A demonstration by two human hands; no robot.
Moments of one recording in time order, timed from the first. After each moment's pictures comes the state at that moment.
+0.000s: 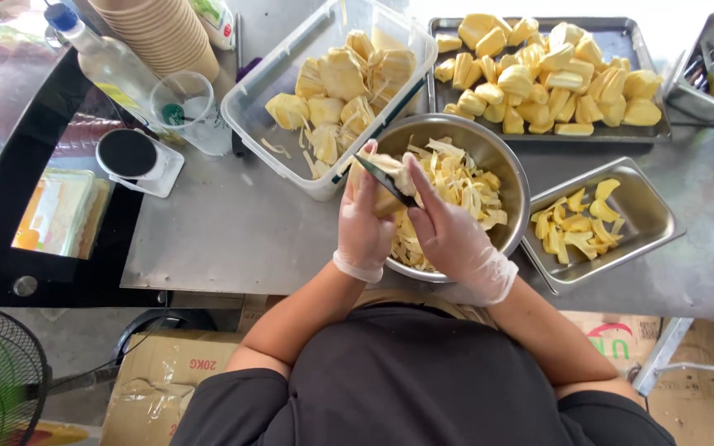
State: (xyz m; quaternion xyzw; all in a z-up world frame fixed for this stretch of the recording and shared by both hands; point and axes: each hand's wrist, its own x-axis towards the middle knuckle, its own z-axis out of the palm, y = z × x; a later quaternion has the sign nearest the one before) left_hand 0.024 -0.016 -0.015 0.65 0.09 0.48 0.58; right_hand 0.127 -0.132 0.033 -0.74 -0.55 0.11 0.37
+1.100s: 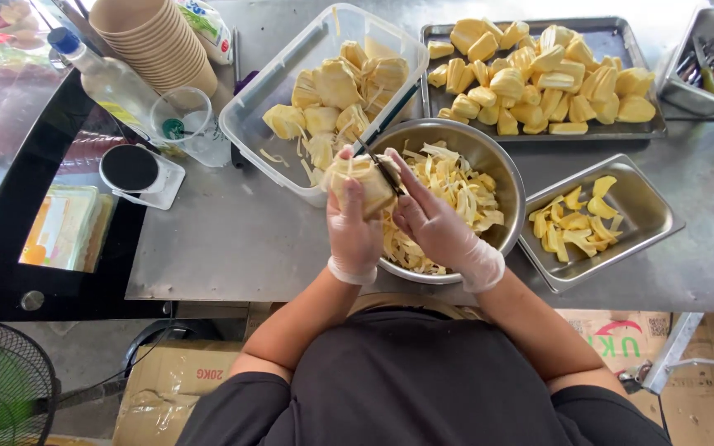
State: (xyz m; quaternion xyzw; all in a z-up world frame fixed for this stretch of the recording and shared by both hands) left_hand 0.023 -0.013 -0.018 0.45 0.09 0.48 0.75; right_hand 0.126 -0.119 0.017 -0.64 -0.44 0.34 0.53
